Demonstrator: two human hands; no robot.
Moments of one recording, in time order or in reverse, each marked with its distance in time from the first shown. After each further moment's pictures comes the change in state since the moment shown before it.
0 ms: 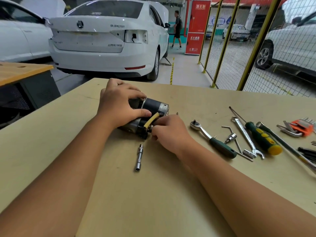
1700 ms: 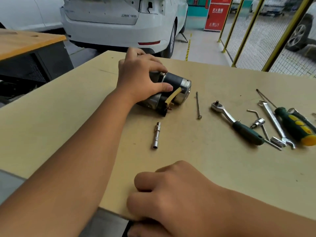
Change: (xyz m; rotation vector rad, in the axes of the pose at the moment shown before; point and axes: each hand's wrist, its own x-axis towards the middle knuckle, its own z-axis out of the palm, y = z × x) left_hand -0.001 0.008 -0.002 -0.051 -0.035 -0.060; right_hand -0.130 0.036 0.038 -0.648 -0.202 -0.724
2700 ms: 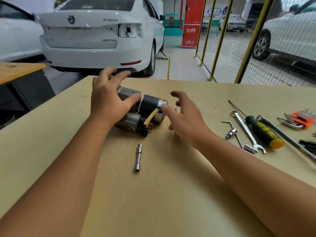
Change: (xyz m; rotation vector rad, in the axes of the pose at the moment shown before) left_hand 0.003 -0.010 0.000 -0.054 0.162 -0.096; right_hand 0.092 0.114 -0.066 0.568 0.364 0.712
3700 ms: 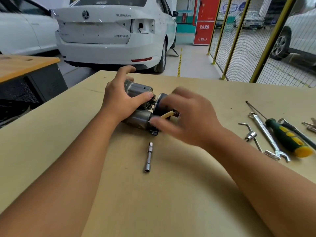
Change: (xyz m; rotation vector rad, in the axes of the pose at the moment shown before) left_hand -0.005 -0.007 0.001 -0.246 -0.081 -0.226; right_hand 0.001 -0.009 0.005 -0.445 0.085 -0.742
